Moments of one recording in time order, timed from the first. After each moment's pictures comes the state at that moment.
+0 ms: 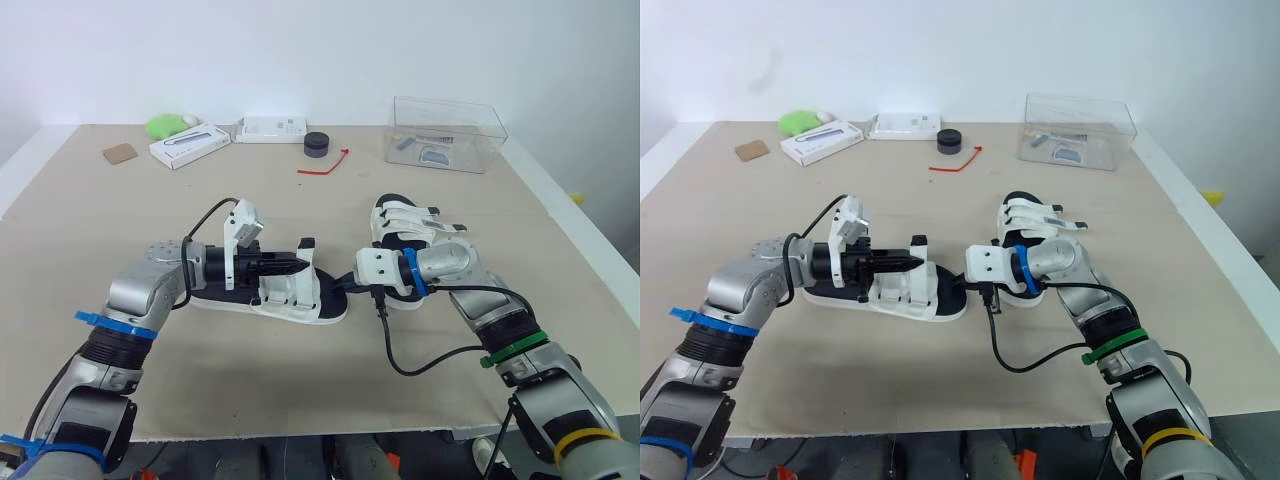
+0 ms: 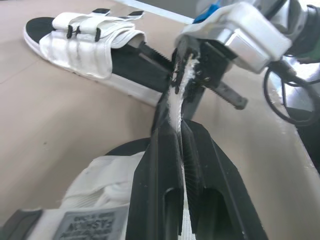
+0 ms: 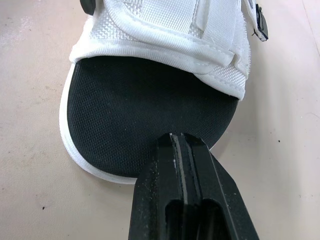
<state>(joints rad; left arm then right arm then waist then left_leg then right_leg) -0.65 0.53 -0.16 0.13 -0.54 0.55 -1.11 -0.73 -0.56 0.39 0.36 -0.04 -0.12 1.19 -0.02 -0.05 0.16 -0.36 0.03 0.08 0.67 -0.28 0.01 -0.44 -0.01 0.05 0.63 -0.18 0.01</state>
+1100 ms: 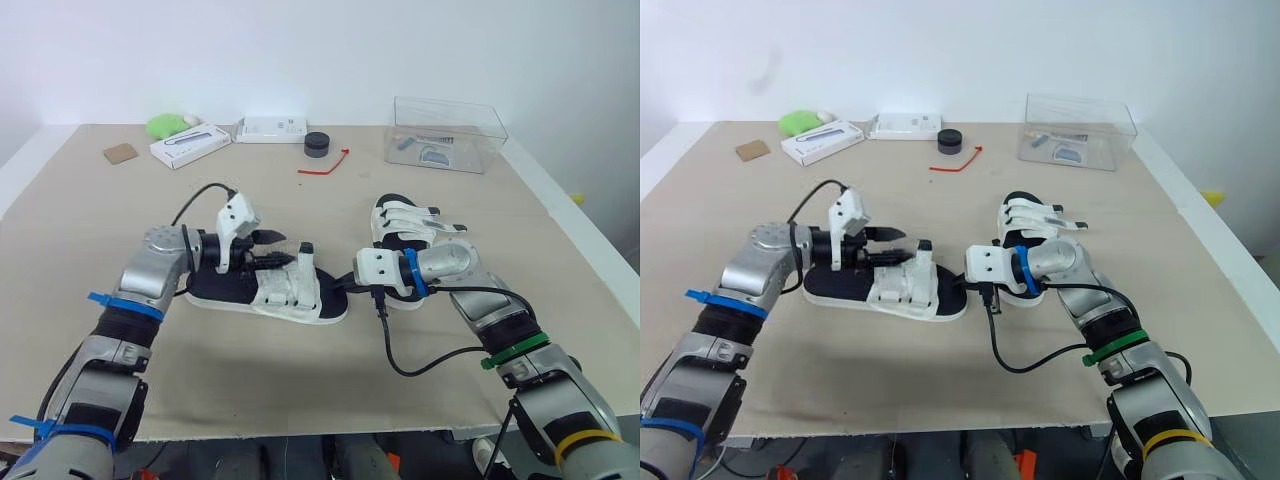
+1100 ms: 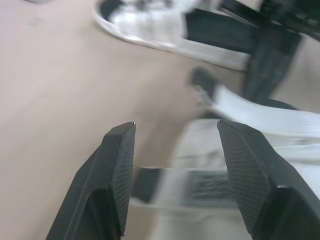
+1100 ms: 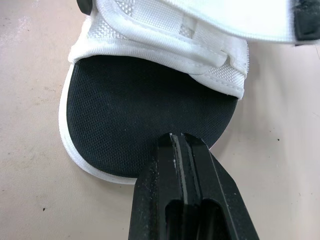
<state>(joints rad) -0.78 0.50 -0.13 0.42 -0.28 0.25 -1.11 -0.73 -0.57 0.39 0.35 -0.04 -0.11 1.19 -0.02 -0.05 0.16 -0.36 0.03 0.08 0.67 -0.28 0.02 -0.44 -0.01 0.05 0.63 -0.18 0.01</state>
